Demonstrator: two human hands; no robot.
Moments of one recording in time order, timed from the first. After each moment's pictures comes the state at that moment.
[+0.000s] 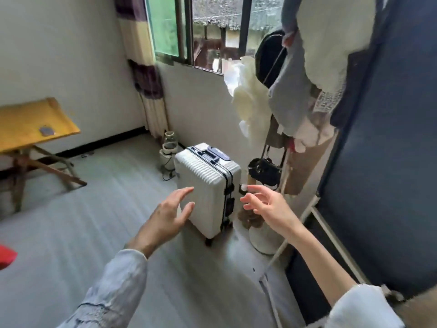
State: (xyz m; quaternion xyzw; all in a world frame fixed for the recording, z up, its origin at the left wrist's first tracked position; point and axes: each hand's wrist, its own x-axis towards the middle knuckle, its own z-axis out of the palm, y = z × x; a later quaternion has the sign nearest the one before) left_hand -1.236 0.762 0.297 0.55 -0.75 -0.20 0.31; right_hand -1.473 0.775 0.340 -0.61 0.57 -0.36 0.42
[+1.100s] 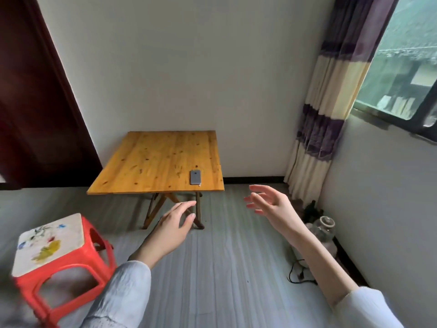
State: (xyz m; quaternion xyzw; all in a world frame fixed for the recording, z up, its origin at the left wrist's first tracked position) left_hand -0.613 0.276 0.297 0.78 -0.48 -0.12 0.39; right_hand -0.805 0.127 0.363 -0.75 0.31 -0.26 0.52
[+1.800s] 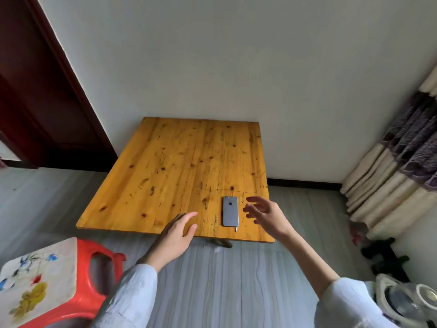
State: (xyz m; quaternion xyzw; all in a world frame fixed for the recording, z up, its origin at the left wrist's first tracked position) left_hand -0.233 0.041 0.197 0.84 -0.38 -0.20 0.34; right_hand -0.381 -0.153 0.255 -0.78 0.32 -0.09 0.53
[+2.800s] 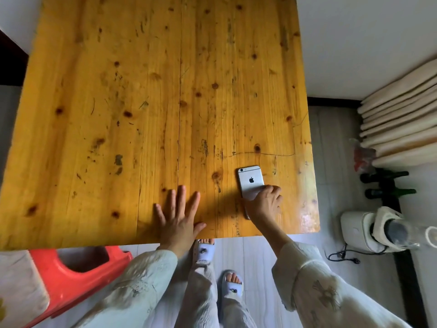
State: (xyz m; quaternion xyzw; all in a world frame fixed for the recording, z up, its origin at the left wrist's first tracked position) left_hand -0.071 -0.036 -0.041 0.87 -0.41 -0.27 -0.02; right_hand -0.175 -0.211 -0.014 -0.70 0.65 0.11 0.27
